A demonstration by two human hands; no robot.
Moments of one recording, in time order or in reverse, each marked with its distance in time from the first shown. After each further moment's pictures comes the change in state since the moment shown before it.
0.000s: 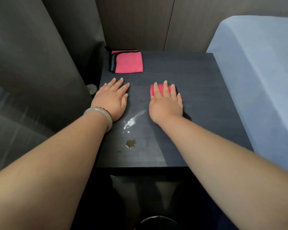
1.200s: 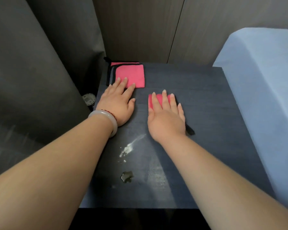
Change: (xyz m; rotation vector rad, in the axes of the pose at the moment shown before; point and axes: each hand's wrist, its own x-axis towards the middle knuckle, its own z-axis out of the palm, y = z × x) left_hand 0.066 0.002 0.006 -0.014 0.012 -0.020; right_hand 0.033 -0.002 0.001 0.003 0.050 -0.080
